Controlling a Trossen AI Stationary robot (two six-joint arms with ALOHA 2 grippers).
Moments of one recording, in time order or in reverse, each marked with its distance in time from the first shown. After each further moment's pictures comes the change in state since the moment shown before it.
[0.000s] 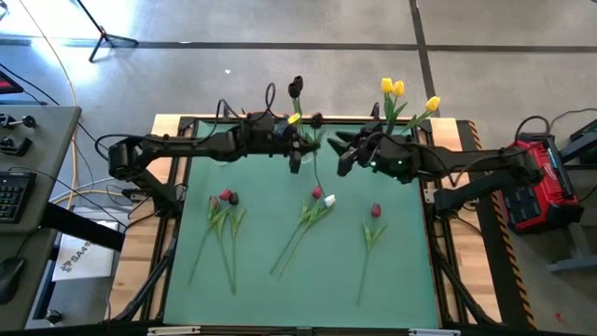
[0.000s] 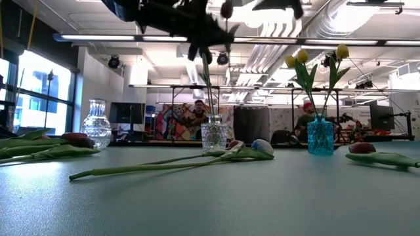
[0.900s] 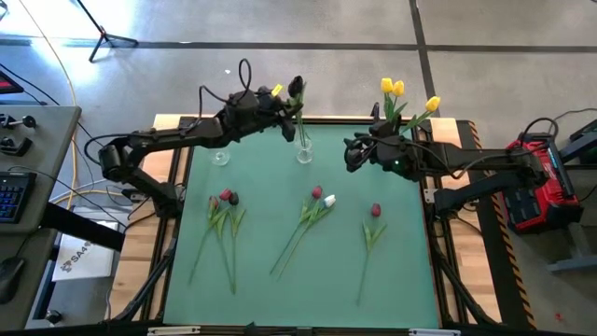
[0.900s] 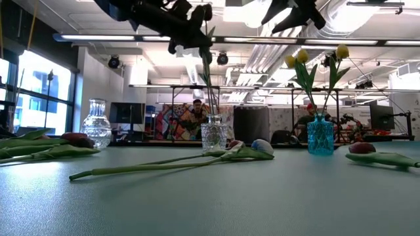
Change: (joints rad) left arm 0.145 -0.074 0.000 0.011 -0.244 0.225; right arm -0.030 -0.051 0.000 -0.331 0.083 0.150
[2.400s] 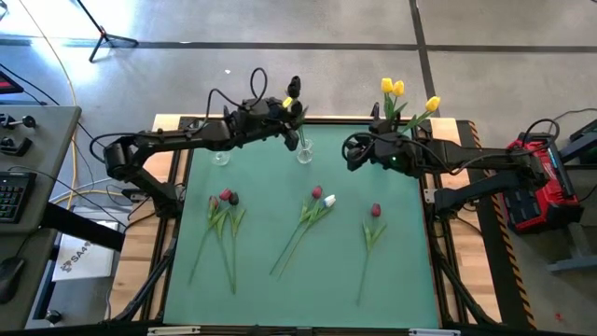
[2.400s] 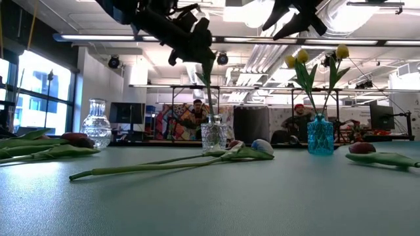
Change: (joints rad) left arm -0.032 0.045 0.000 -0.114 -0.029 -0.078; right arm -0.042 0.000 0.000 -0.062 -0.100 0.080
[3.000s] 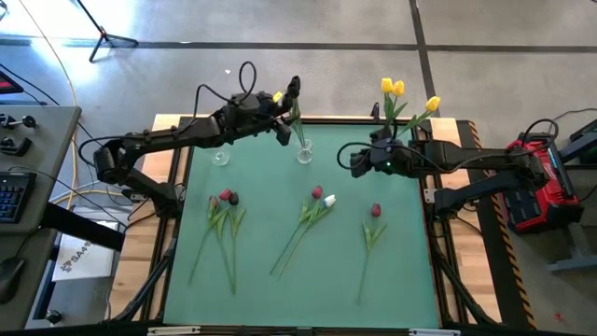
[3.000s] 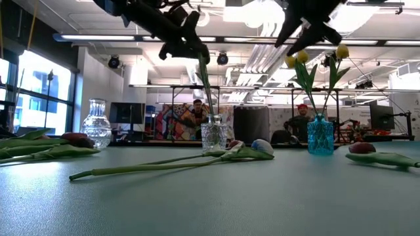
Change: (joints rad) left arm 0.029 -0.093 0.000 -0.110 -0.002 -0.027; right arm 0.000 0.001 -0.019 -0.210 -0.103 0.182
